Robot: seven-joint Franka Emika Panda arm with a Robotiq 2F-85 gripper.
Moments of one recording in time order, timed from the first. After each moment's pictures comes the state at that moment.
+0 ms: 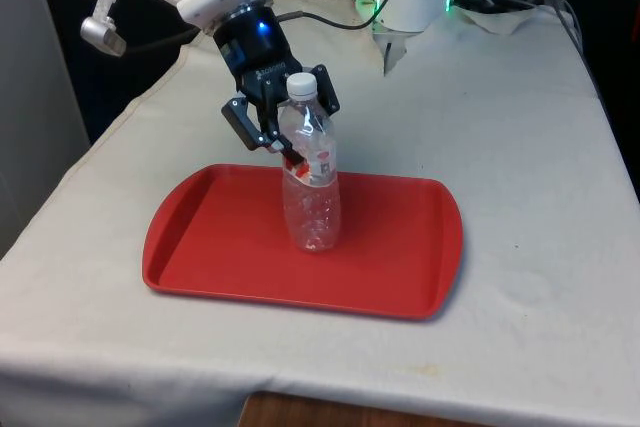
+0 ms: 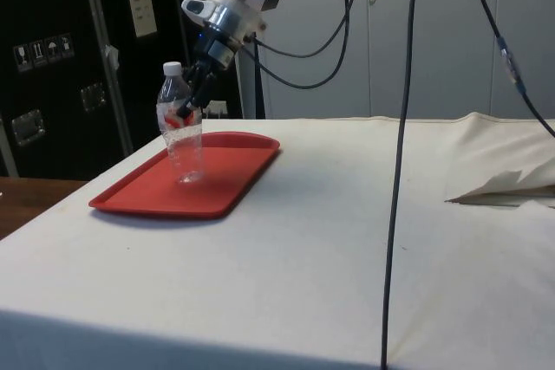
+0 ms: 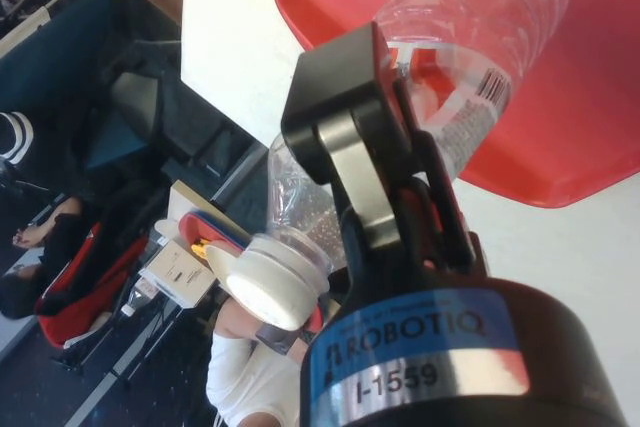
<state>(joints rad) 0.14 0.65 -0.49 -1.72 1.29 2.20 -1.97</state>
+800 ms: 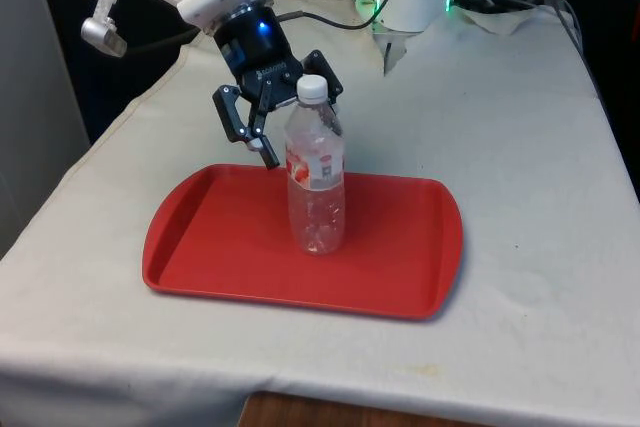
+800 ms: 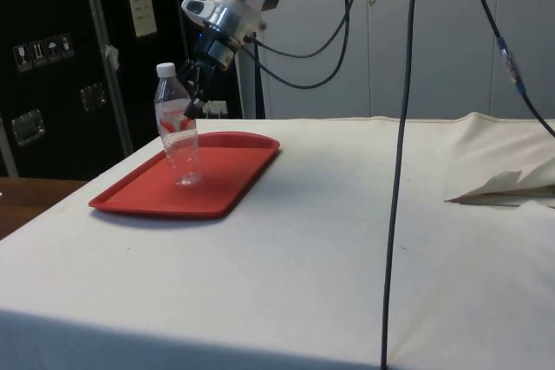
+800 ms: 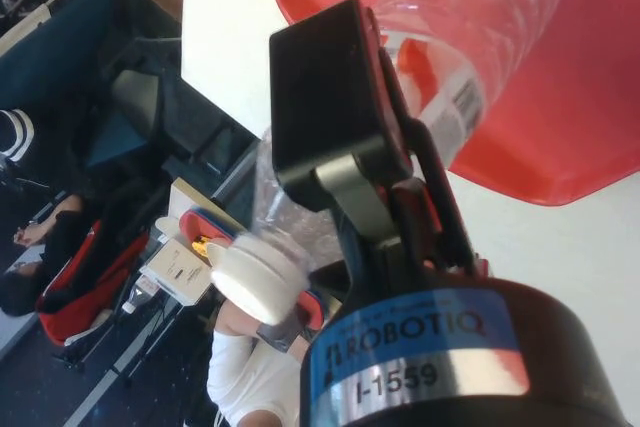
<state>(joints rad) 0.14 0.65 -0.49 -1.72 1.29 2.19 -1.97</state>
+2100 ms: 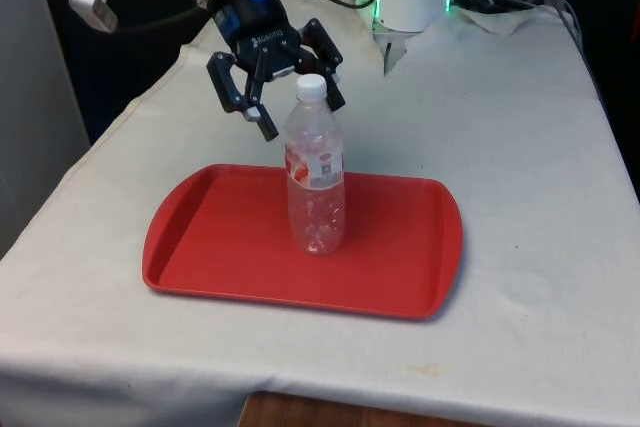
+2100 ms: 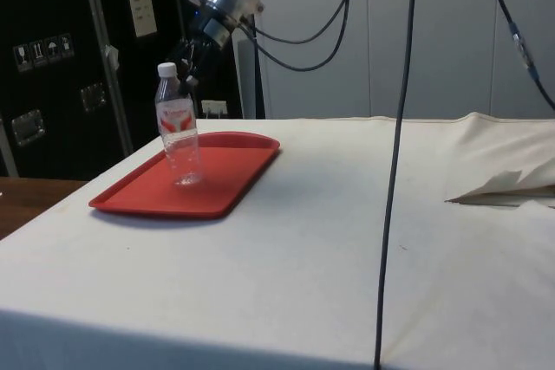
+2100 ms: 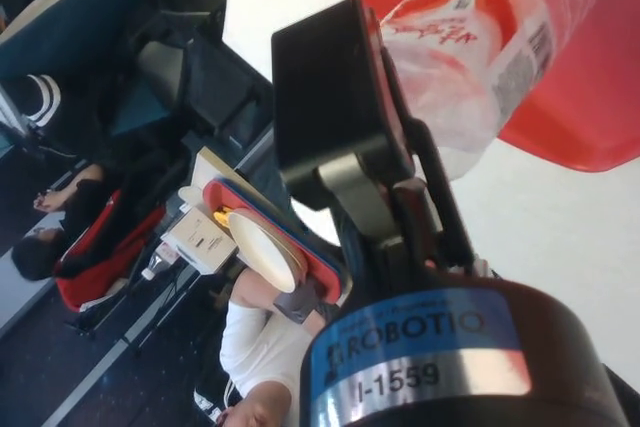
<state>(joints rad) 0.14 0.60 -0.51 -1.72 1.29 2.15 -1.96</state>
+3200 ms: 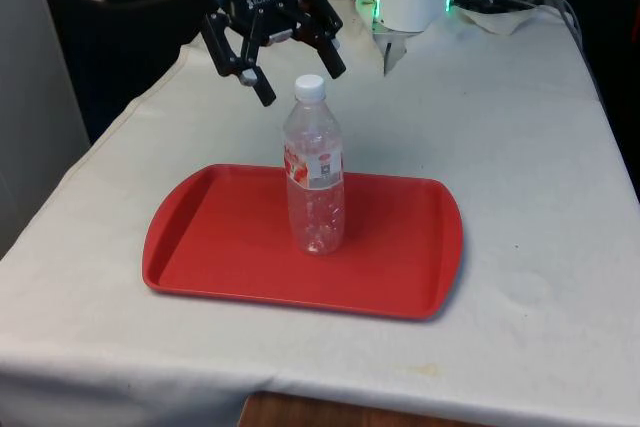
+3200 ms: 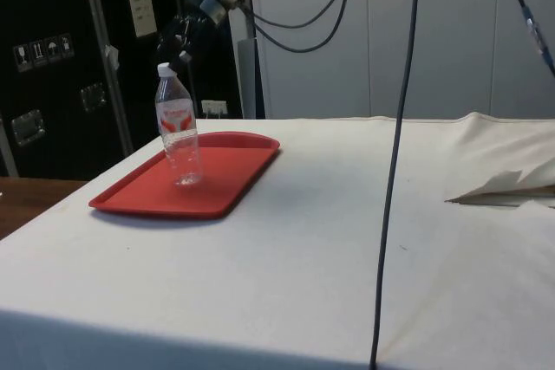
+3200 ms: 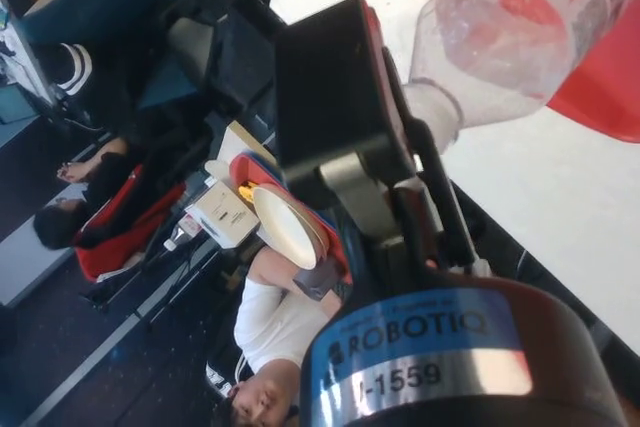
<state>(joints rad) 0.14 0.54 -0.52 -1.72 1.29 2.12 -1.95</state>
